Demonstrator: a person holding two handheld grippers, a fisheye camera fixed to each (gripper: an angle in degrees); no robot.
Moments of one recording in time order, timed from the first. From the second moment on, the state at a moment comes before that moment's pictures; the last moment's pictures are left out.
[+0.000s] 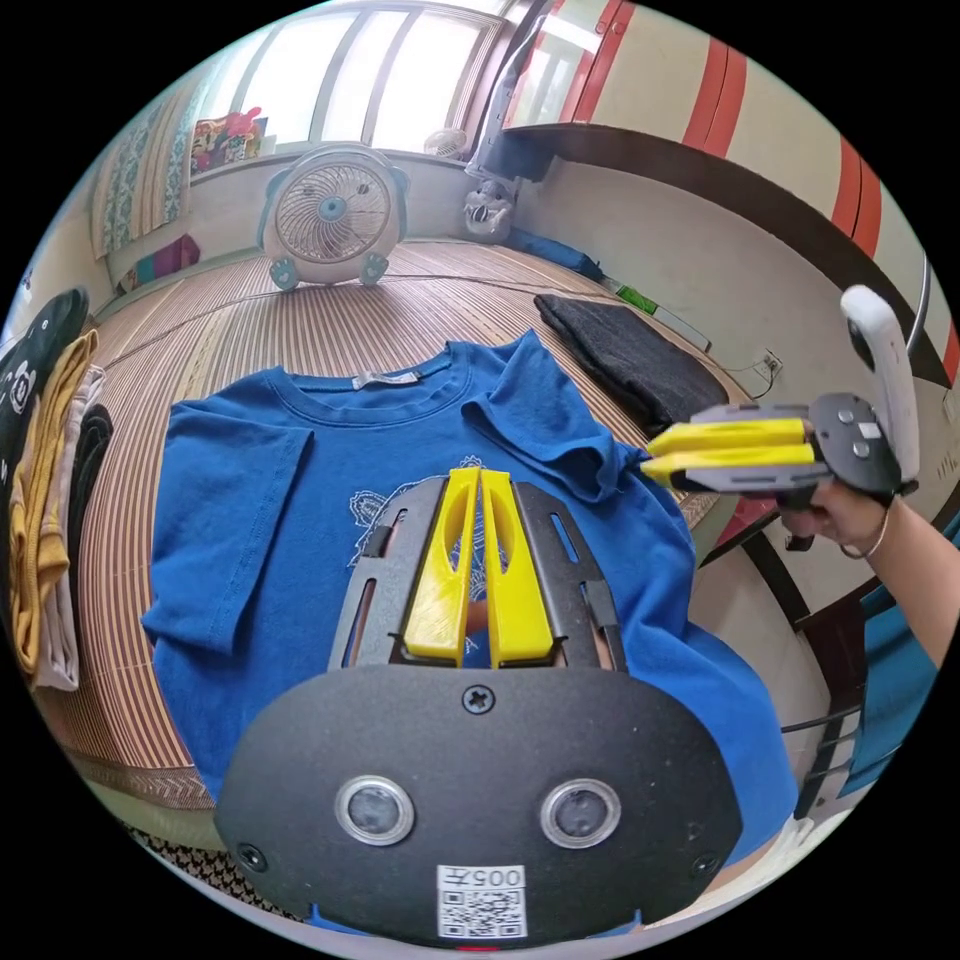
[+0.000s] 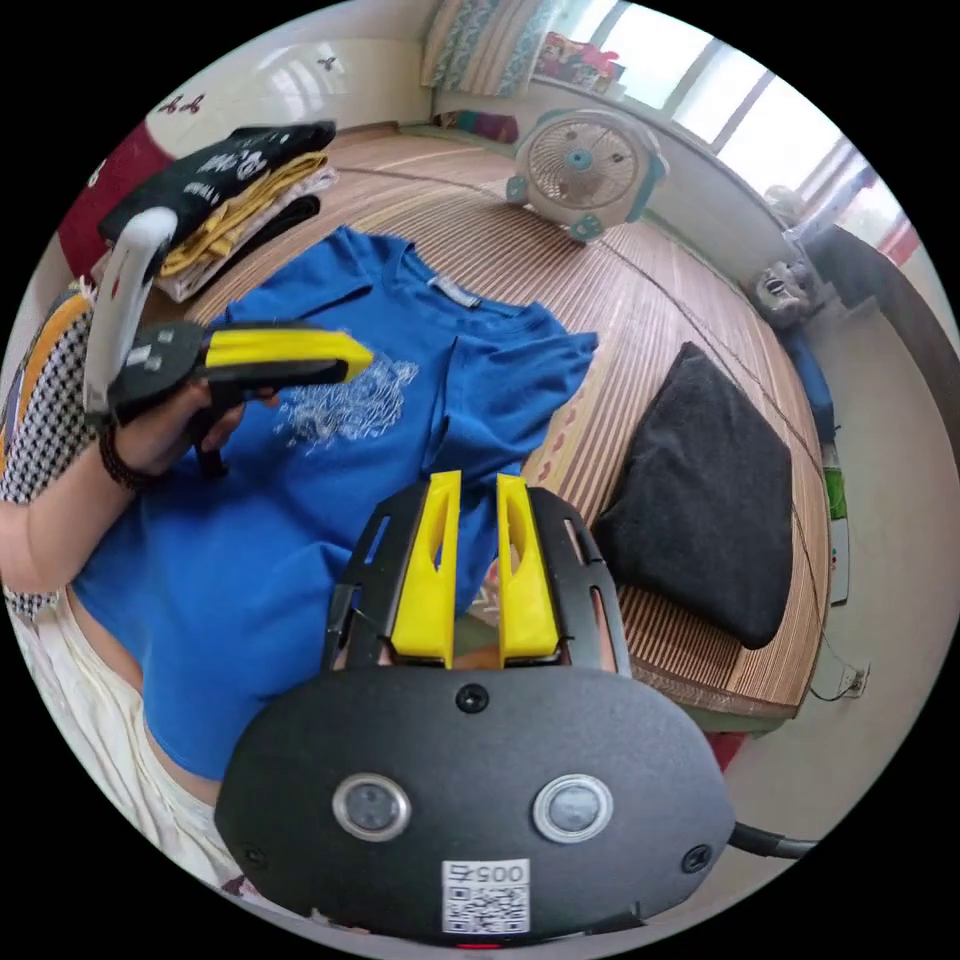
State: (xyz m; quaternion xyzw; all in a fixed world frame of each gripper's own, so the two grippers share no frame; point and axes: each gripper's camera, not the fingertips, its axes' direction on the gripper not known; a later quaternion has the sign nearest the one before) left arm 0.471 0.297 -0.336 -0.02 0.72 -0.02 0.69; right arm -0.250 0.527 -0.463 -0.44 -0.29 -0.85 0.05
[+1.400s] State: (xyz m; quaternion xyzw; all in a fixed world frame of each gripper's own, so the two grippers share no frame) left arm 0.478 0.288 -0.342 -0.02 0.72 0.00 0.69; right arm -0.258 0.516 -0.385 -0.51 -0.18 -0.83 0.16
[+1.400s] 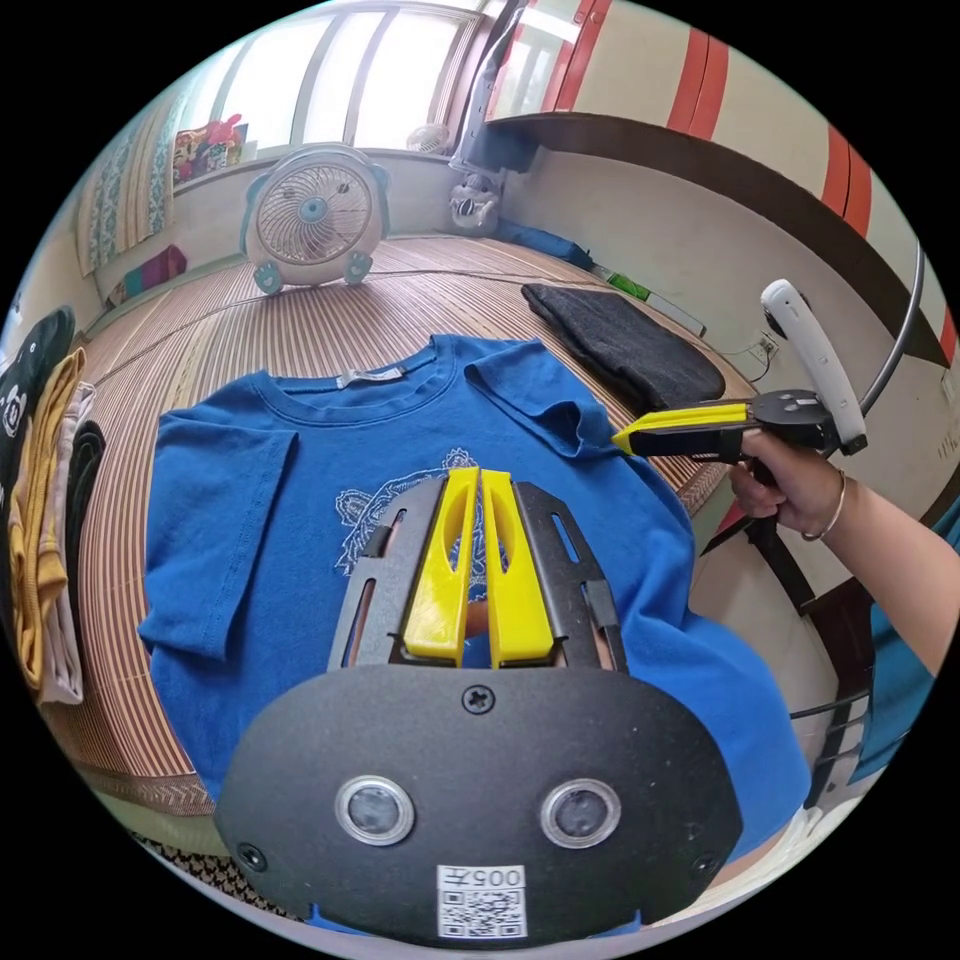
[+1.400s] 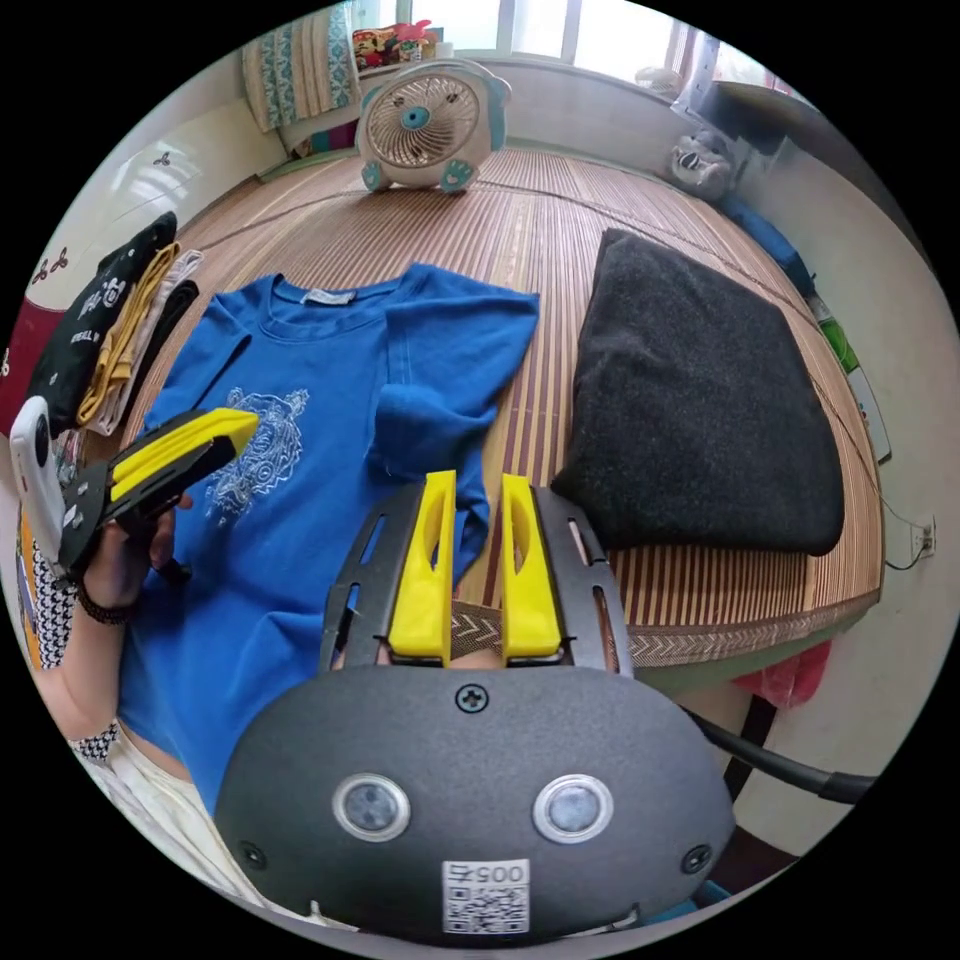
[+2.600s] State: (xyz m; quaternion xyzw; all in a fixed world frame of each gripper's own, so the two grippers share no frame) left arm 0.474 0.271 -0.320 -0.03 0.73 -0.01 0.68; right arm -0.304 0.699 -0.538 -0.40 -0.20 -0.89 0.07
